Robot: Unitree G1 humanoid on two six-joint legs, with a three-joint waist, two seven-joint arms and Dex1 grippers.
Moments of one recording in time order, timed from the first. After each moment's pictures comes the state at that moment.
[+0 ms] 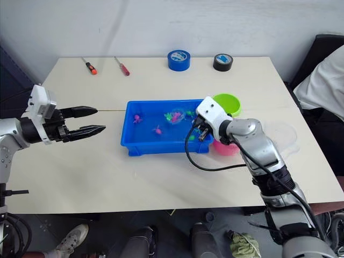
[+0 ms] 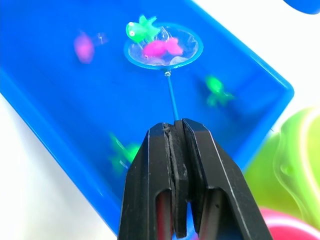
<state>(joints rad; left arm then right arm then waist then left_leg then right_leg) -0.47 0.91 0.25 0.02 -0.50 0.50 -1.05 -0.71 -0.56 0.29 -0.09 0.02 0.76 0.67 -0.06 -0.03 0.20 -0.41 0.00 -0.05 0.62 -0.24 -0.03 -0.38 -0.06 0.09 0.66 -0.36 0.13</state>
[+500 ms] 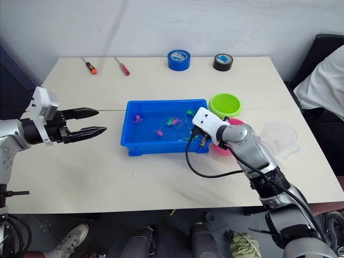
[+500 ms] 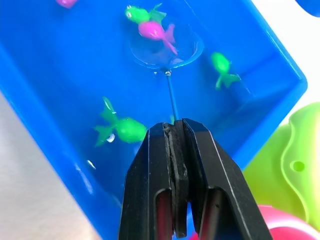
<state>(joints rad) -0.46 0.91 0.25 0.01 -0.50 0.50 -1.04 -0.71 -0.56 0.34 0.01 -0.09 0.61 0.66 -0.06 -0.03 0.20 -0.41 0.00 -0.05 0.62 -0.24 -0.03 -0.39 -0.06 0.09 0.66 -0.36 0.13</state>
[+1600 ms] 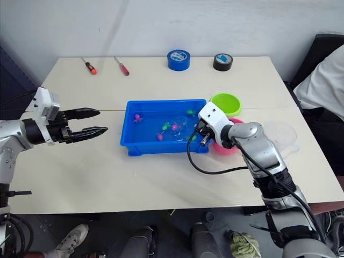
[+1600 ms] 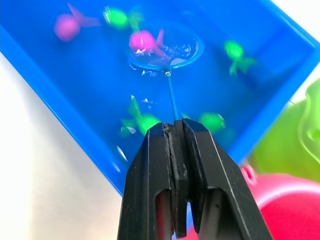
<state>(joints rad) -0.47 0.90 0.23 0.03 -0.50 0.48 -1.04 -0.70 -0.57 0.24 -0.11 0.04 0.85 0.73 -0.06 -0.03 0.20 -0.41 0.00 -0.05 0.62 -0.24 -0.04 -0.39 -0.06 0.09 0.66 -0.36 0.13</state>
